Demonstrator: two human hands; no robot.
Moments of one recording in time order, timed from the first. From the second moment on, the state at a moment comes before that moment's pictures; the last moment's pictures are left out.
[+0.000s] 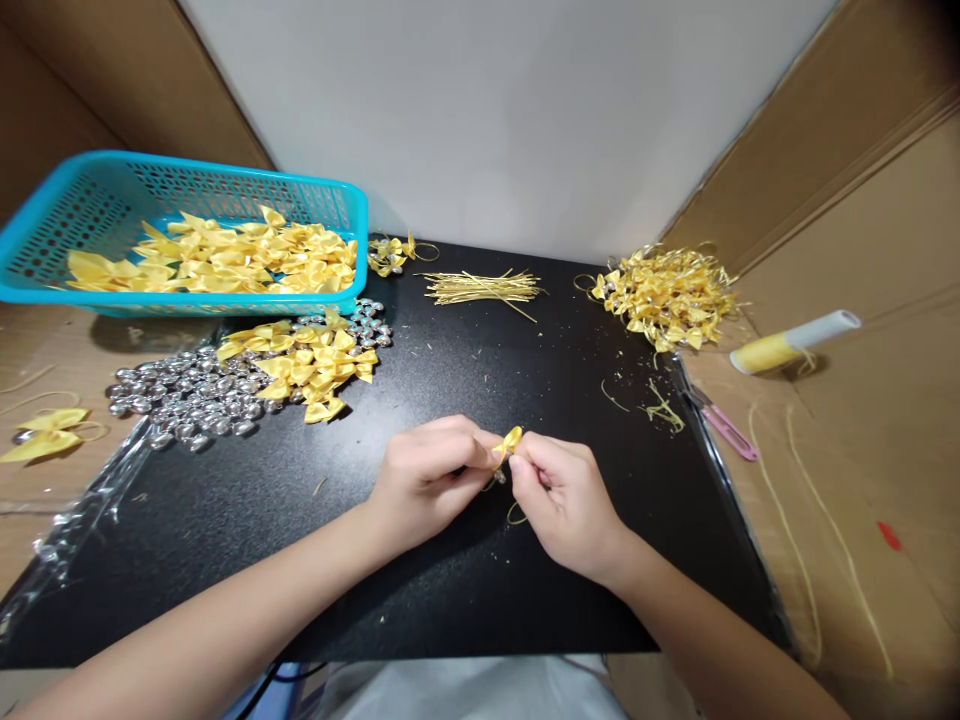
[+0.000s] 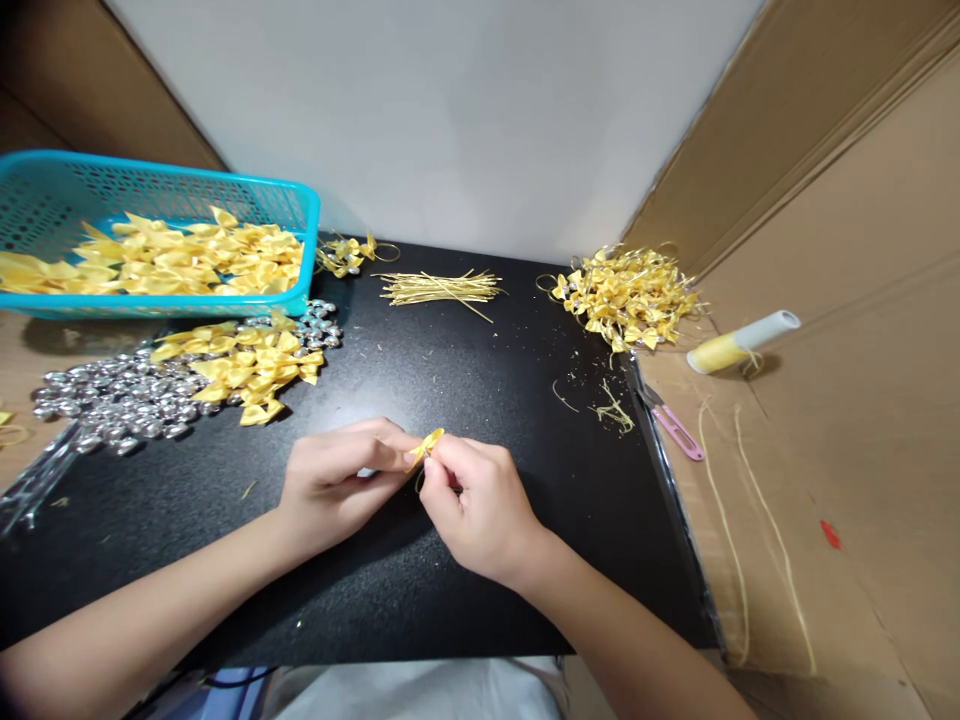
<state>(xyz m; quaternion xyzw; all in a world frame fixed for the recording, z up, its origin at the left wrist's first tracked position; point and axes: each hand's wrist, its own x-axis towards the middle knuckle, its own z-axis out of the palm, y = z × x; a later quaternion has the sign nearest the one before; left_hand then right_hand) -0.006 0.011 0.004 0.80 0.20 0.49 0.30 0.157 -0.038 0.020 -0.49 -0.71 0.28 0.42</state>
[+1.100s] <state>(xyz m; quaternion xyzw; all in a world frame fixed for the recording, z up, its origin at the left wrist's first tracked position) -0.003 0.006 0.000 0.80 0.25 0.51 0.22 0.154 -0.043 0.017 -0.54 -0.75 0.10 0.38</state>
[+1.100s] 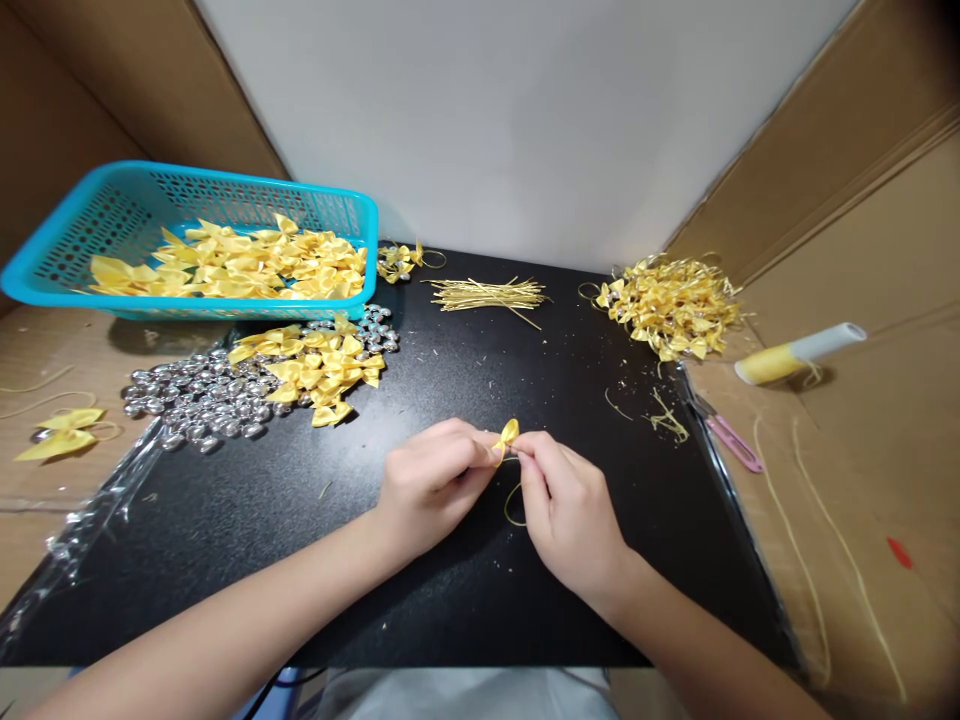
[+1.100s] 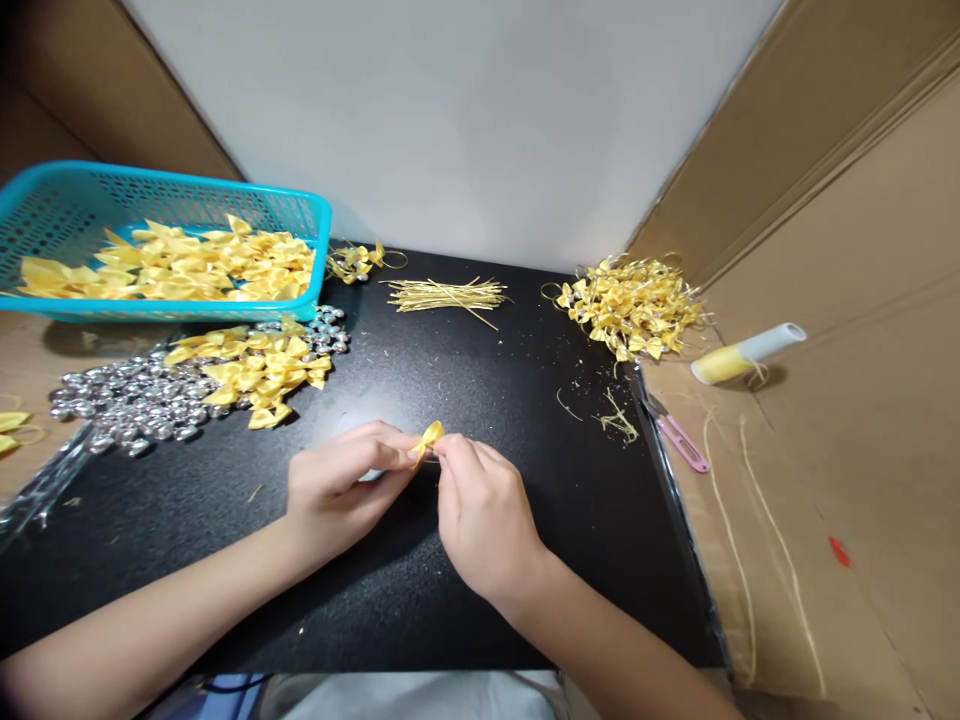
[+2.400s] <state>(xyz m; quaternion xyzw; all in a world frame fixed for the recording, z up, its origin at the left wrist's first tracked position) -0.005 0.010 0.002 0.80 0.25 0.51 0.21 0.159 -0.043 0.022 -0.56 -0.65 0.31 0.40</state>
